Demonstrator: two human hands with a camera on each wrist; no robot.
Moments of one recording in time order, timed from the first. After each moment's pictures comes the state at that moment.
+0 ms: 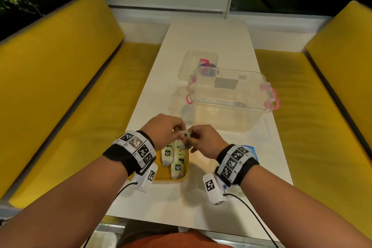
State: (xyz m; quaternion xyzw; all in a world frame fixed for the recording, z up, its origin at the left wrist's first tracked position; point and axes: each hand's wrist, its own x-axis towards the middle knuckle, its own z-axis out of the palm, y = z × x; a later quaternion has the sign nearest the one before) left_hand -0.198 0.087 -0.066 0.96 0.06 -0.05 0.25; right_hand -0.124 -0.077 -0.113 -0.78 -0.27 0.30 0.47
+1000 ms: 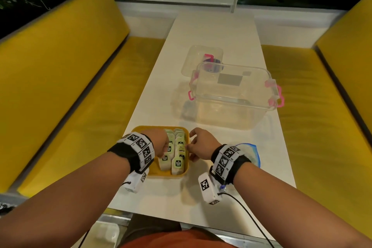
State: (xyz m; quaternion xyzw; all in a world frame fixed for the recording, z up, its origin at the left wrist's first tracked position) left_hand -0.202 0.095 -0.106 0.94 0.11 -0.32 0.04; right_hand -0.128 -0.071 -0.136 -0.82 -0.21 0.38 0.37
